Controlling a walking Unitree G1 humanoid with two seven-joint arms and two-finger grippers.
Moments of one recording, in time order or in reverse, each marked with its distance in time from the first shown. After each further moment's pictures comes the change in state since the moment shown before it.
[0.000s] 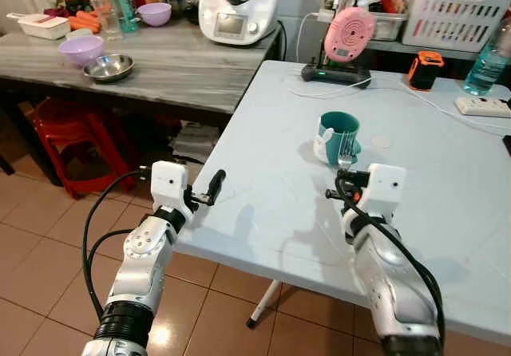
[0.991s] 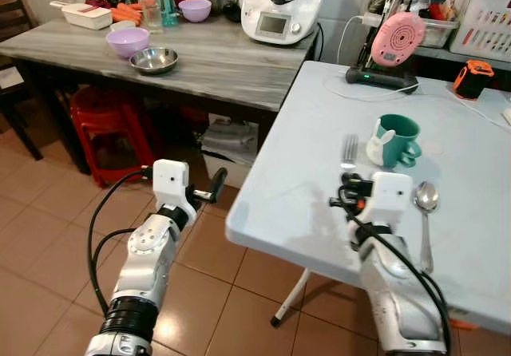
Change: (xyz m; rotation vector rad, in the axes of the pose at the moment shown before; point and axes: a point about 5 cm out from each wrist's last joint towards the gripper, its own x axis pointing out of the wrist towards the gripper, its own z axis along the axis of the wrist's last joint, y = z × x) left arm 0.005 -0.001 -0.002 -0.035 0.009 0.002; right arm -0.008 0.001 0.002 -0.039 -0.049 0.034
